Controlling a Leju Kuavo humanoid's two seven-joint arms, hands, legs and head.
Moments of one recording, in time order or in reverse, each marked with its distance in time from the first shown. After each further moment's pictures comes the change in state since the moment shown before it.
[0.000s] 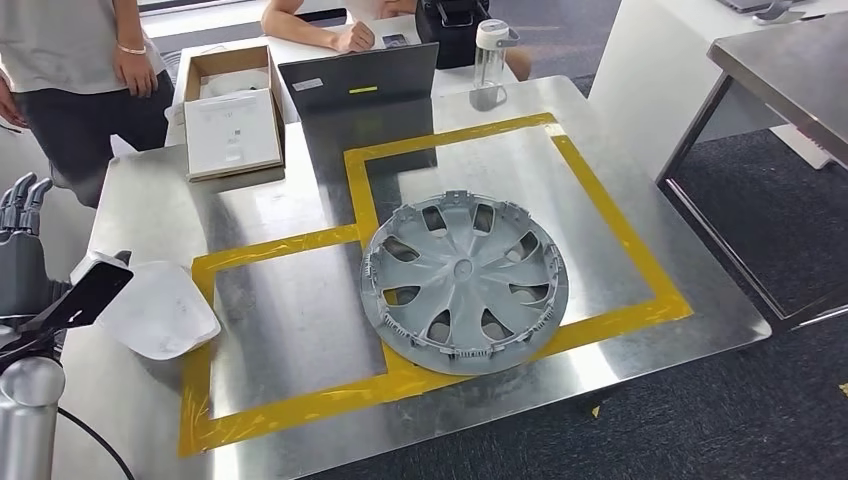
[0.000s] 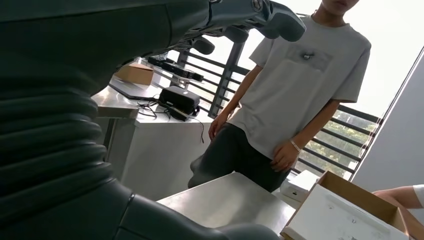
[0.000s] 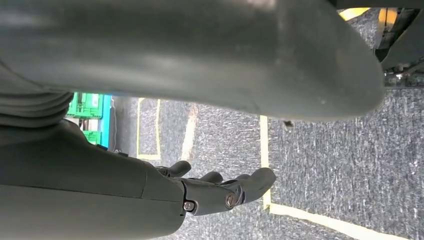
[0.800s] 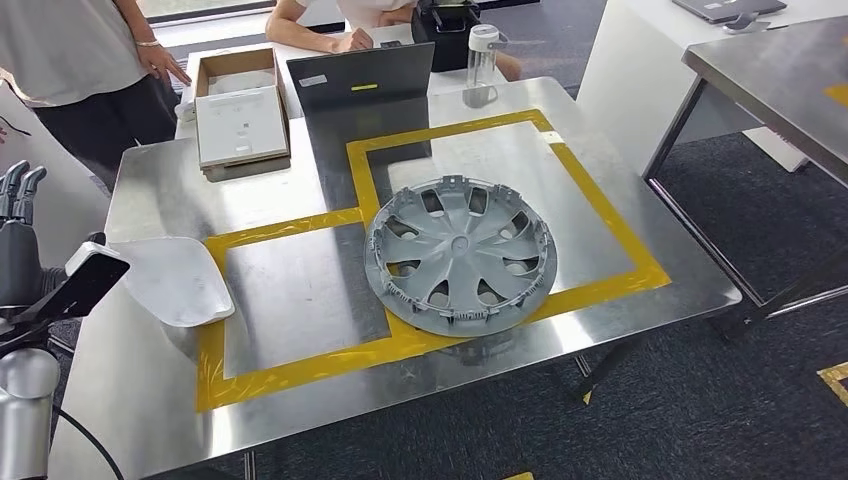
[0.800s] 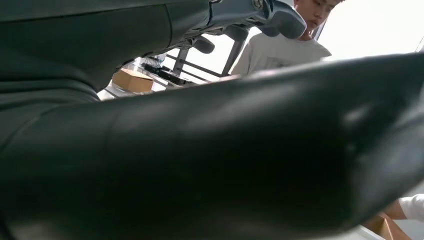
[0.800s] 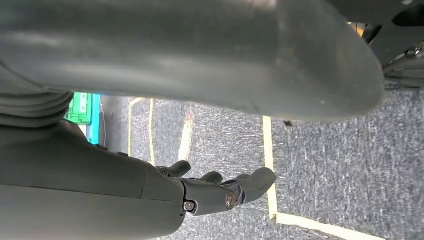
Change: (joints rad) left arm -0.023 0.001 0.000 -0.016 -0.015 -0.021 0.006; right arm -0.017 0.000 0.000 0.000 -0.004 0.002 0.003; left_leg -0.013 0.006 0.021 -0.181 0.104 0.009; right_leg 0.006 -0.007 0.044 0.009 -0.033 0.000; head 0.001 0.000
